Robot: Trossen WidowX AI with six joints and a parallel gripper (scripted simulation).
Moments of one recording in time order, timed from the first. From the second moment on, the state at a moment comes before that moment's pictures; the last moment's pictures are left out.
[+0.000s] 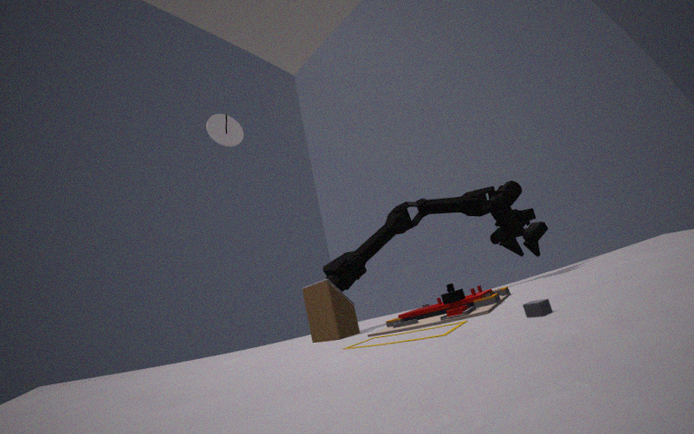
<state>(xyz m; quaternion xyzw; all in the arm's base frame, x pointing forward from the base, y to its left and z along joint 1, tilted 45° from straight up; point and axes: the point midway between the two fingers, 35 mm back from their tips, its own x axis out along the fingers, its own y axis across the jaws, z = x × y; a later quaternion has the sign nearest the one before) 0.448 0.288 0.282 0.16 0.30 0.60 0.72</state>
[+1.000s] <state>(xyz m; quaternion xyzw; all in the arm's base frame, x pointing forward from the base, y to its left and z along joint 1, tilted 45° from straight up) 0.372 -0.036 0.014 0.26 0.64 0.27 0.67</state>
